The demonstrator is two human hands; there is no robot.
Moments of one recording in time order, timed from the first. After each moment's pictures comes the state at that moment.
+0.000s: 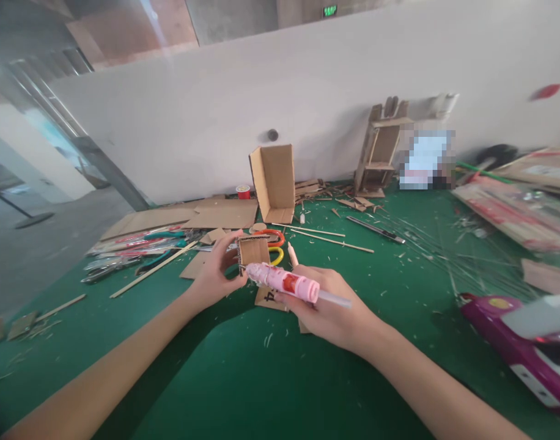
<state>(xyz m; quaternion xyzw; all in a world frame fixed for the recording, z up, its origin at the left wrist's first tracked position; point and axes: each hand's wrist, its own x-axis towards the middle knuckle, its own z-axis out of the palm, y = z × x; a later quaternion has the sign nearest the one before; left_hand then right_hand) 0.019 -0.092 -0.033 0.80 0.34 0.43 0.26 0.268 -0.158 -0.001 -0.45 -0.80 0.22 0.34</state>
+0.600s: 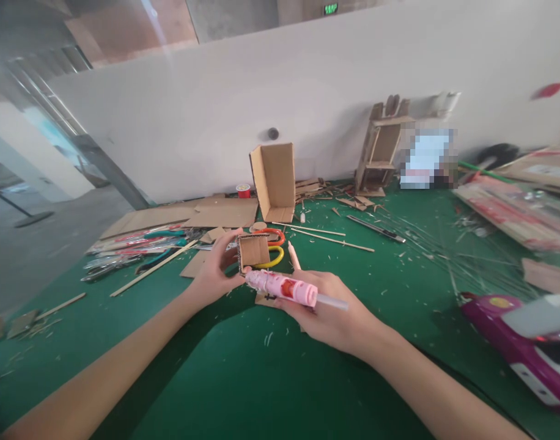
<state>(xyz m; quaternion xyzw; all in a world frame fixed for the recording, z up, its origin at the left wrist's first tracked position) 0.018 -0.088 -0.037 0.78 0.34 0.44 0.28 0.265 -0.162 0.000 -0.44 -0.80 0.26 0.31</state>
